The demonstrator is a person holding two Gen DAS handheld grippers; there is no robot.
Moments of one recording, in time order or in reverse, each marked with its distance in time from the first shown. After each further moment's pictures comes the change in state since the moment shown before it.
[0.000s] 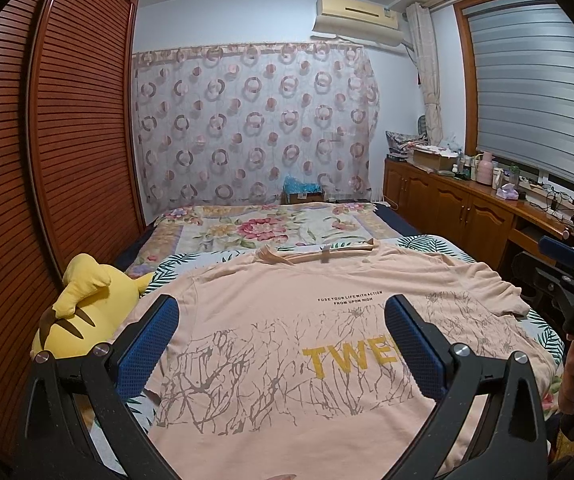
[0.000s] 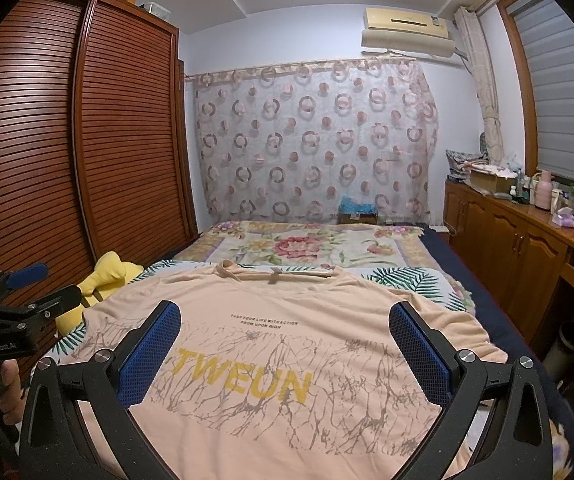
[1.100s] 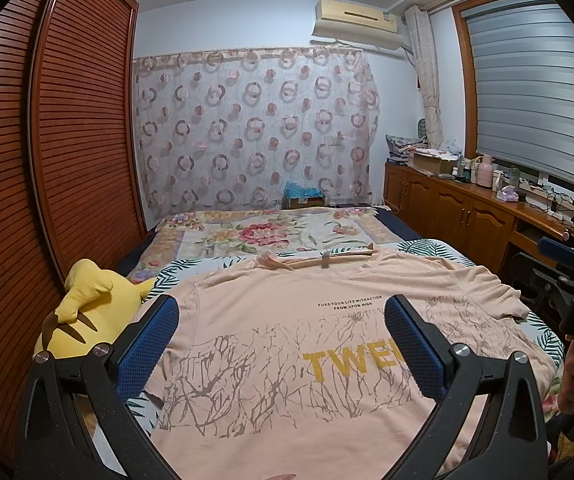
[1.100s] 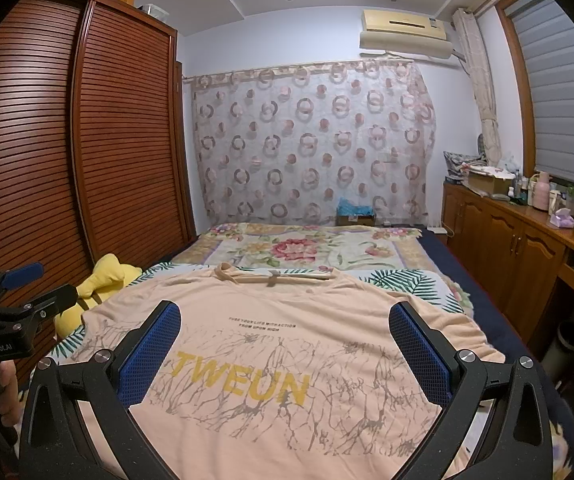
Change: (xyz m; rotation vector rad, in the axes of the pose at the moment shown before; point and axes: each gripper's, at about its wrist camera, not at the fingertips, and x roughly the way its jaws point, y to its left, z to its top) left arm -0.004 -0.001 -0.001 0.005 -0.008 0.002; right arm -0.001 0.002 0.001 0.003 -0.006 -0.007
